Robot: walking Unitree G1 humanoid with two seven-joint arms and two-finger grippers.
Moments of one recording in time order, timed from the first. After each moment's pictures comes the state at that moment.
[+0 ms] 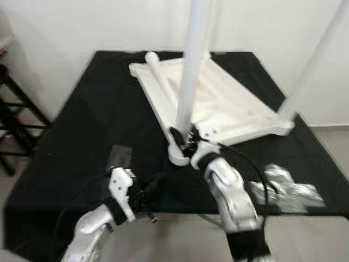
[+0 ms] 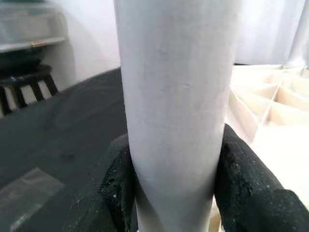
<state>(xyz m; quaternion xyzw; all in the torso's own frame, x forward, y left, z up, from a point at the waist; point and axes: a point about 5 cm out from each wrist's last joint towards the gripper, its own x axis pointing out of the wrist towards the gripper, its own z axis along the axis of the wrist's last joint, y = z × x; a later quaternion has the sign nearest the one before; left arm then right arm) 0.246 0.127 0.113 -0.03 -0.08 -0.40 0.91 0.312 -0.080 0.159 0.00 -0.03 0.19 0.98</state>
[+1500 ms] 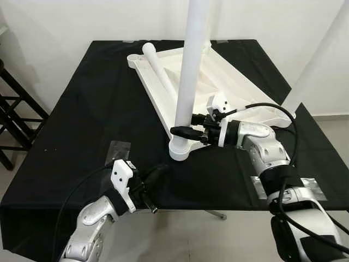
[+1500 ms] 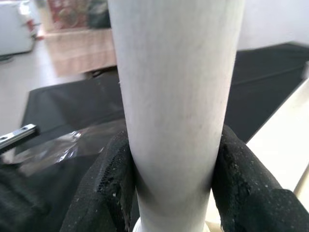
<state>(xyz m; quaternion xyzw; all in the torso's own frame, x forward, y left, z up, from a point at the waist) 0.249 0.124 0.114 -0.03 -0.09 -0.41 0.91 0.359 -0.128 0.193 -0.07 0.00 0.51 0.85</state>
